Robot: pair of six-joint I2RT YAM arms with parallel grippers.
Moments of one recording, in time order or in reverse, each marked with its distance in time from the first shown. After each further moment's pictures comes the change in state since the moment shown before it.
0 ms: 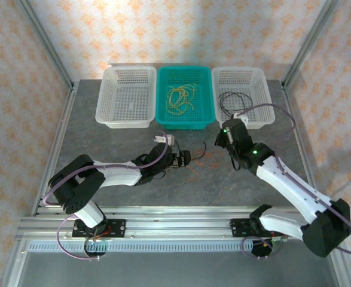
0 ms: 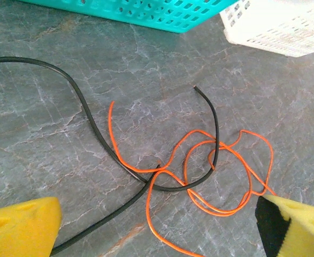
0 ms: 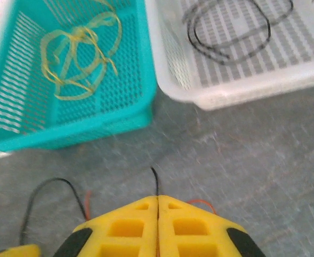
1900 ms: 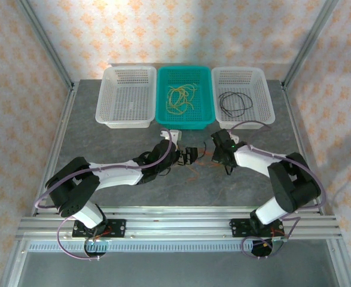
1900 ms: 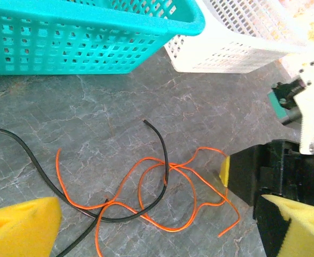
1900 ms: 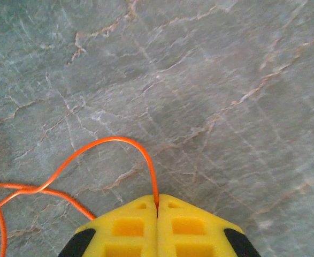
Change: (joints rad) left arm -0.047 -0.039 0.080 -0.016 -0.036 0.109; right arm -0.089 0.393 -0.122 0.094 -0.088 0.086
